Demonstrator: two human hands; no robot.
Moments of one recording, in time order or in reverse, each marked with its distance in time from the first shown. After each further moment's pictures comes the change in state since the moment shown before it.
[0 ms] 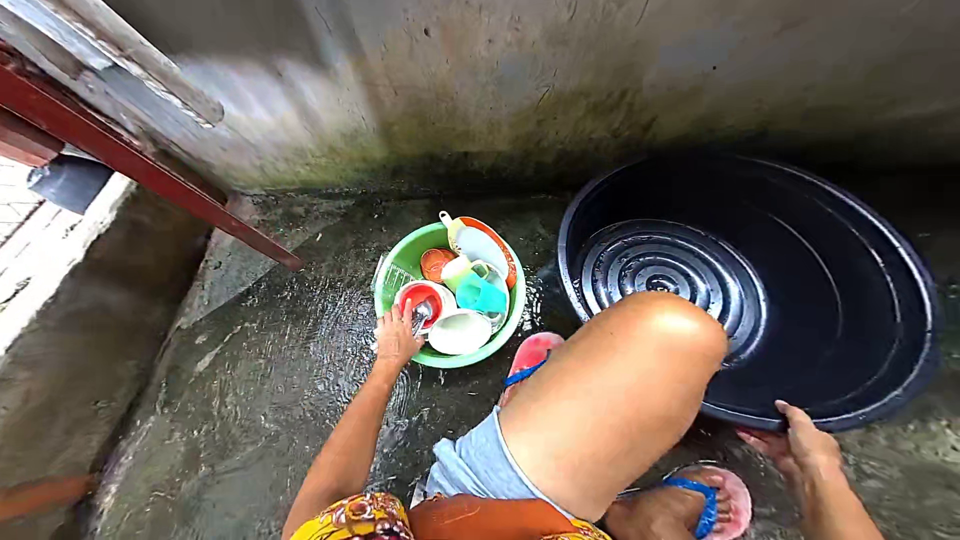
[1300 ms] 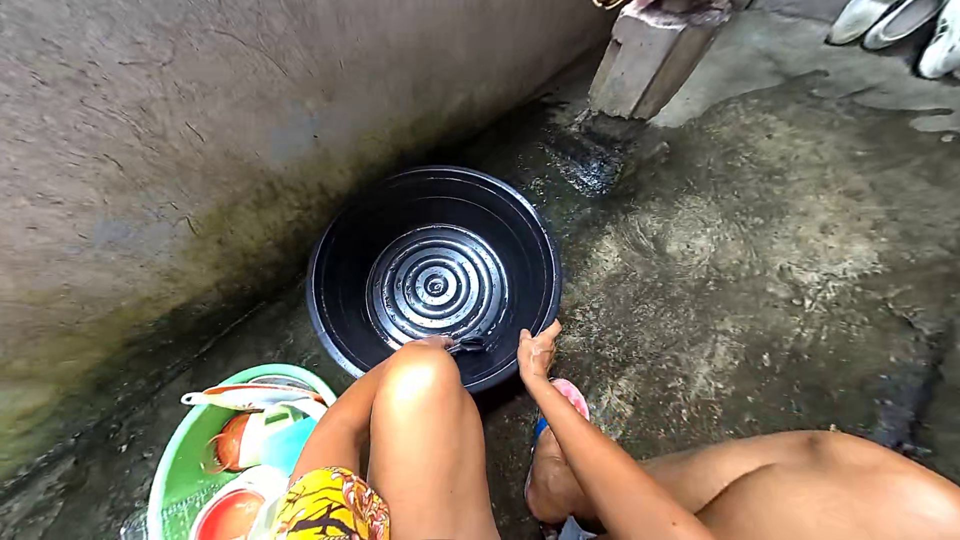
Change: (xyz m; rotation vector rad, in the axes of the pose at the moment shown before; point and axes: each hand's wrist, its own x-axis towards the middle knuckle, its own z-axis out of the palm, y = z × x) left_hand 0.077 0.479 0.053 0.471 -0.923 1.066; right_hand -0.024 -0.018 0.059 -0.184 0.486 -0.055
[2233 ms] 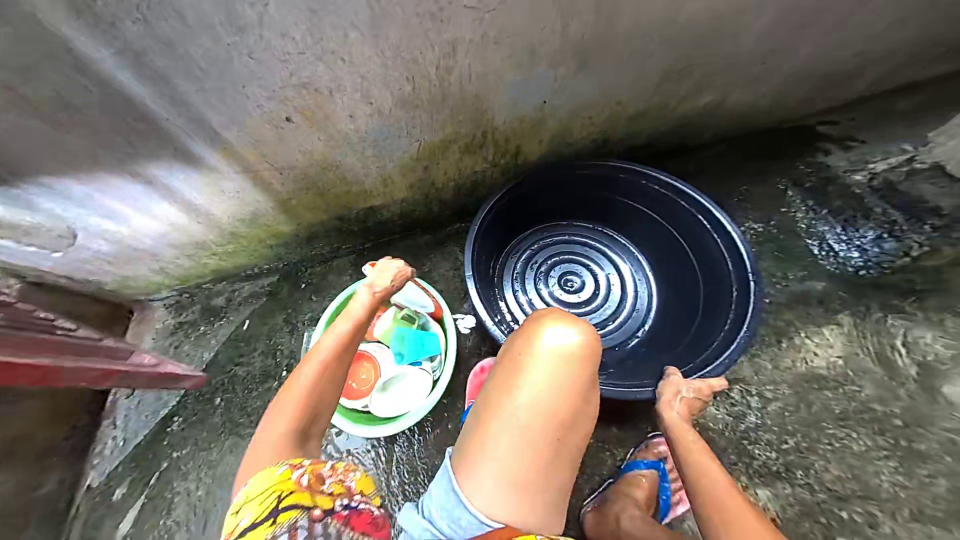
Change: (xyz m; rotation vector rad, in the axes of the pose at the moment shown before) left_hand -0.331 -0.168 0.044 0.162 0.696 -0.500; right_hand -0.007 -0.005 -0.019 -0.065 -0.035 -0.050
